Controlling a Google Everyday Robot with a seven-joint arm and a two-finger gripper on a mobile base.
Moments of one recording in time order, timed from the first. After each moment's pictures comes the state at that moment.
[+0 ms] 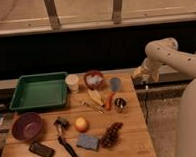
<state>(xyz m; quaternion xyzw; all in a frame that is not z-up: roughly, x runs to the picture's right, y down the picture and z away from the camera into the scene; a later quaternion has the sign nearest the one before) 0.285 -0.003 0.833 -0.14 0.18 0.77 0.59</state>
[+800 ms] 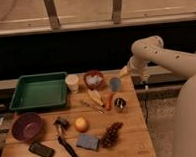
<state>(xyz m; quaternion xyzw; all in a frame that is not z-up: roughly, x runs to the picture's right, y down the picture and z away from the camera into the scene) 0.168 -0.017 0.824 -0.19 0.11 0.69 0.69</state>
